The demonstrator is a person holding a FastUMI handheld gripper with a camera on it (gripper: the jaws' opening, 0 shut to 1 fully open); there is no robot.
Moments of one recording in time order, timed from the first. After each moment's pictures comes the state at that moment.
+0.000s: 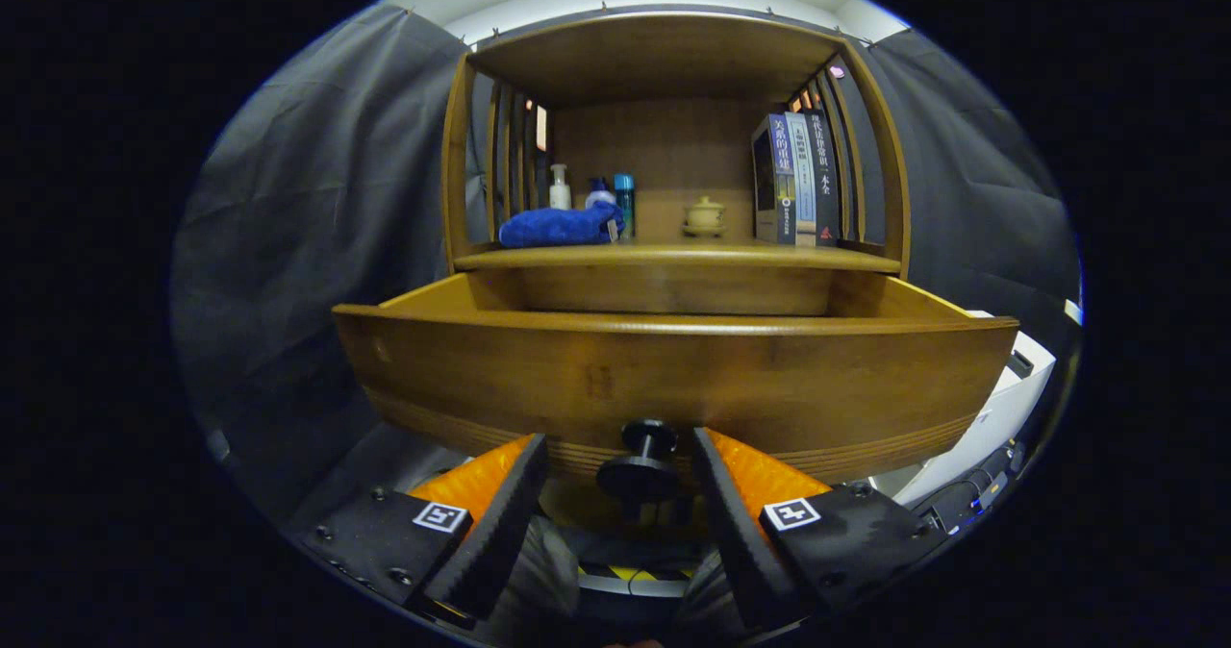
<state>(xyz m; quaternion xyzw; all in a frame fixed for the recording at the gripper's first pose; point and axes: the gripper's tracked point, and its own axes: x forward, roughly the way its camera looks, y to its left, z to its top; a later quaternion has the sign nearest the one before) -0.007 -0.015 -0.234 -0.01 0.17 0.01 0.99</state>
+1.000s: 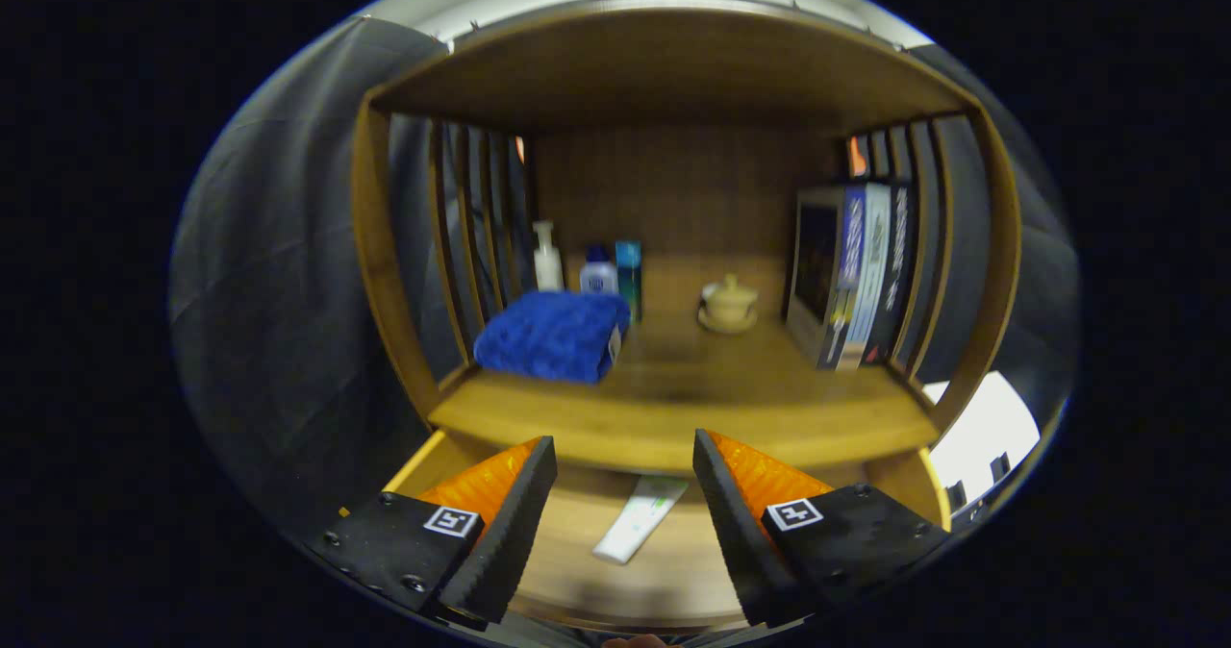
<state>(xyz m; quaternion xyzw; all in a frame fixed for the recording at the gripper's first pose) 0.176 0.001 -0.135 0.01 0.29 0.00 0.96</state>
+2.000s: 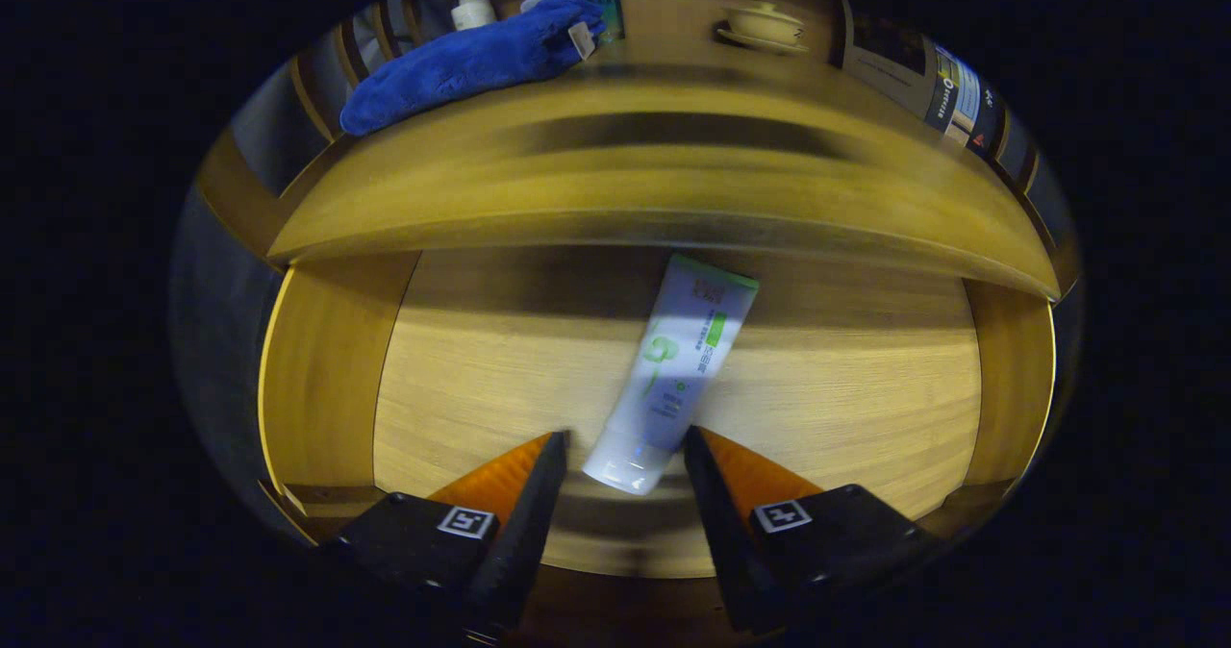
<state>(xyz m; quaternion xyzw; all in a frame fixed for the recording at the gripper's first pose) 0.150 0.008 -0.297 0.04 0.58 -0.03 0.81</state>
